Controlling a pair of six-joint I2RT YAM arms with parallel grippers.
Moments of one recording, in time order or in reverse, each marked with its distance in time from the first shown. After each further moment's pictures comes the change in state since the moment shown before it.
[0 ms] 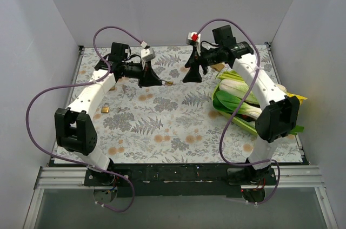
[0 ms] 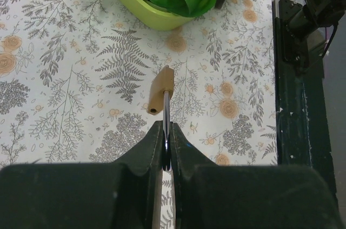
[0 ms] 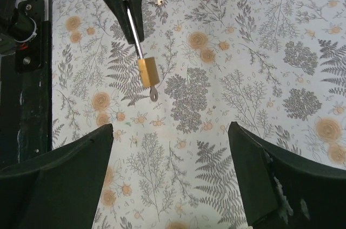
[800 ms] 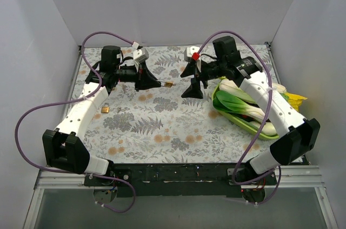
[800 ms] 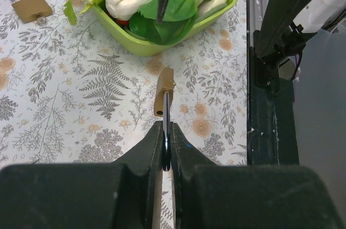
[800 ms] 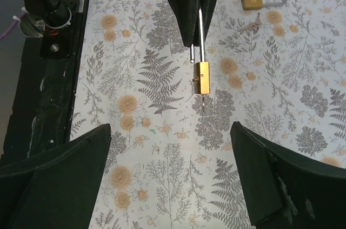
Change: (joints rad) left arm 0.002 -0.221 -0.148 0.188 0.036 -0.254; right arm 0.089 -0.298 -0.233 0.068 0.014 -0.054
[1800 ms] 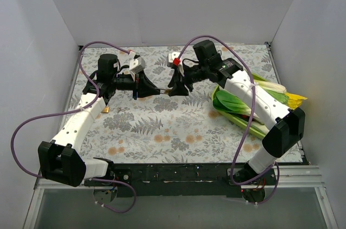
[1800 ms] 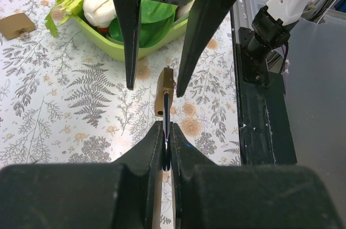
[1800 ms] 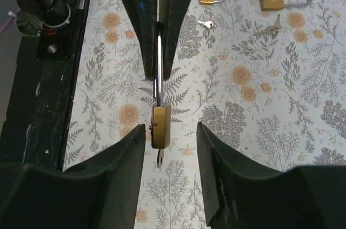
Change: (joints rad) left arm 0.000 -0.123 -0.153 0.103 0.071 -0.017; right arm 0.148 0.094 0.021 0.073 0.079 0.032
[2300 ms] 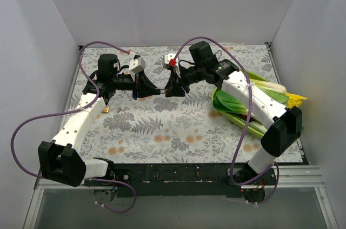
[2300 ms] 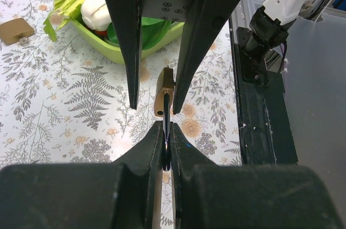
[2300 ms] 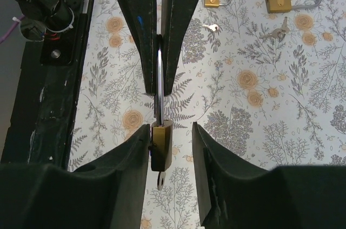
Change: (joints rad) left arm 0.000 0.000 0.000 0.008 0.014 0.013; right arm 0.024 0.022 -0.001 0.048 0.018 0.049
